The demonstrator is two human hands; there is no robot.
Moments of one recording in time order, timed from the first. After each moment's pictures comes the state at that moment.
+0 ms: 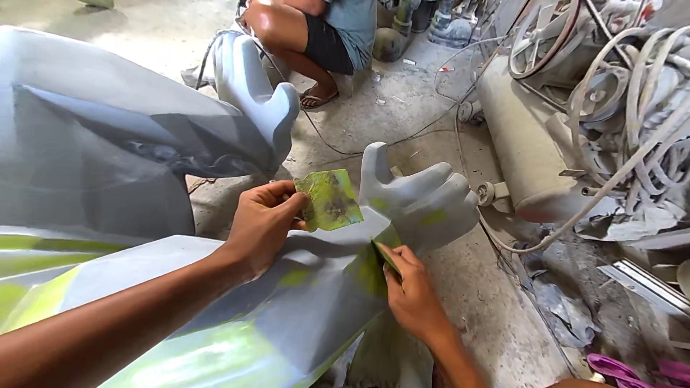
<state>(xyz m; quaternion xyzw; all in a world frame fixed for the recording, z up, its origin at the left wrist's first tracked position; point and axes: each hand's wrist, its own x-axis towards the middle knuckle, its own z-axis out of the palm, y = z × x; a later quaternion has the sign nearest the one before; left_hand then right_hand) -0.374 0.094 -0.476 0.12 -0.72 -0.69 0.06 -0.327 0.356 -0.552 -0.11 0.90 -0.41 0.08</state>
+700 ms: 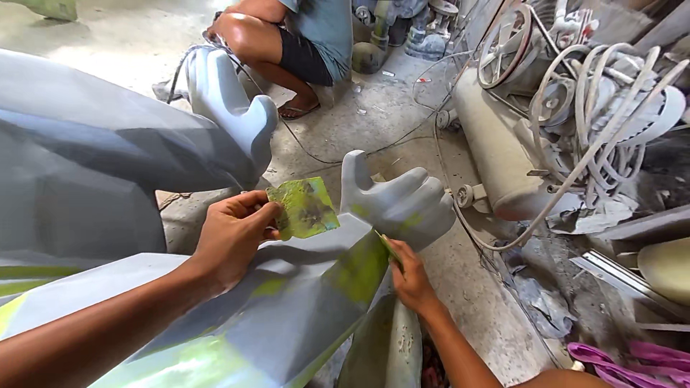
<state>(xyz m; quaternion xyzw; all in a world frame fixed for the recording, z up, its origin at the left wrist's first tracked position) -0.374 0.092 -0.479 0.13 -0.72 -0.68 0.06 -0.360 0.412 -0.628 -0.17 0.88 -0.45 -0.02</state>
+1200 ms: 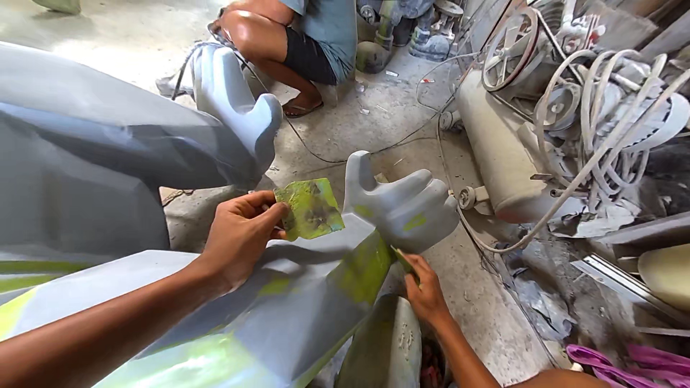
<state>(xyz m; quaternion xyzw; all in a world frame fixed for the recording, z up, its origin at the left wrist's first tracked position) -0.374 0.093 -0.476 0.13 -0.72 -0.68 0.06 -0.341 0.436 -0.641 -0.10 0.89 -0.45 -0.01</state>
